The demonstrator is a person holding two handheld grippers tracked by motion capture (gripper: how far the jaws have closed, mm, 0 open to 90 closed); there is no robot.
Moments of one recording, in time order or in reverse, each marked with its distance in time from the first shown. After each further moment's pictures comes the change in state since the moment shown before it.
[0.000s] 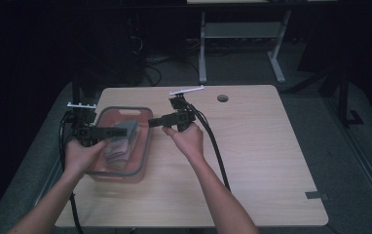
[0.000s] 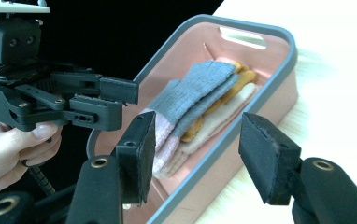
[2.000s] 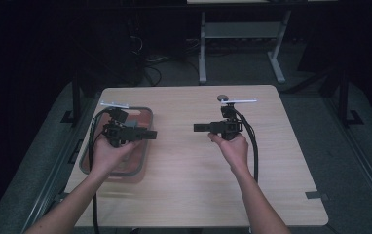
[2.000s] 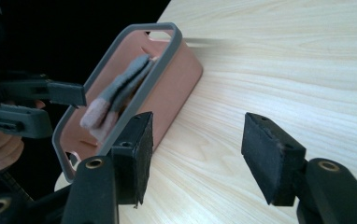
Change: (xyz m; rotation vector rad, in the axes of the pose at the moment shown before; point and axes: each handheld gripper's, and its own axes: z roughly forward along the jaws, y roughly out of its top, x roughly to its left) left arm -0.065 0.007 0.046 0.049 -0.121 0.107; right arm -0.076 -0.050 -0.092 -0.088 -0.074 0.136
